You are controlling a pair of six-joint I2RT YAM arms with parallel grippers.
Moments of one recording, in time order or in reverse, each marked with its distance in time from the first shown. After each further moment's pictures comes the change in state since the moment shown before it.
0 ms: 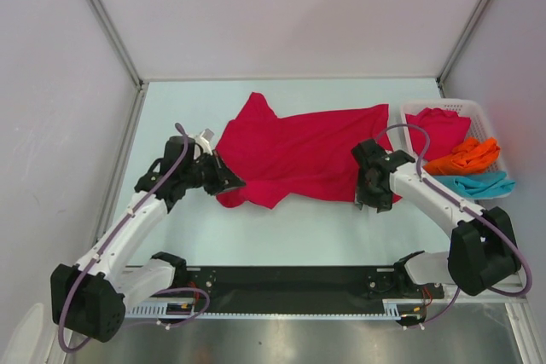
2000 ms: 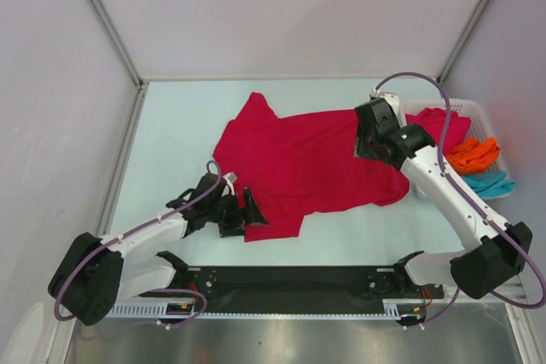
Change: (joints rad) left arm -0.248 0.109 -0.349 0.258 -0.105 -0.131; right arm 0.041 -0.007 0.405 0.041 0.216 -0.144
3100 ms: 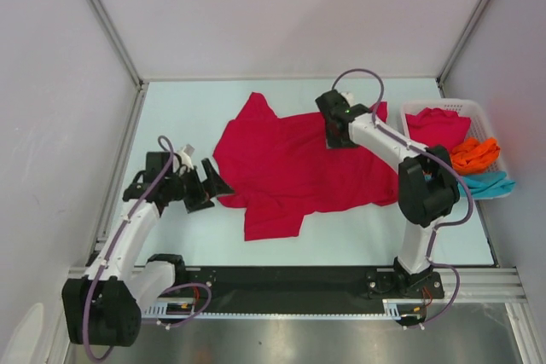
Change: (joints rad) left arm 0.536 -0.151 0.259 -0.418 0.189 0.372; right arm -0.026 0.550 0.200 0.174 0.009 -0.092
